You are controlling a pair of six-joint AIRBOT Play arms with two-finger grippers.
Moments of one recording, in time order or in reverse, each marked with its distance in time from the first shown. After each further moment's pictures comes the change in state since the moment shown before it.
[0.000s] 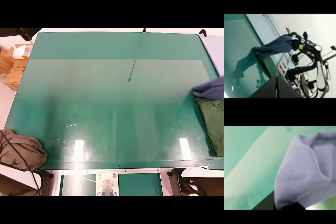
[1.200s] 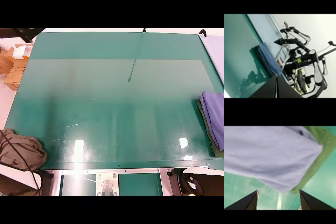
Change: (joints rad) left arm 0.000 0.000 0.000 0.001 -0.046 -0.020; right arm -0.251 -0.002 -0.159 -0.596 0.322 0.157
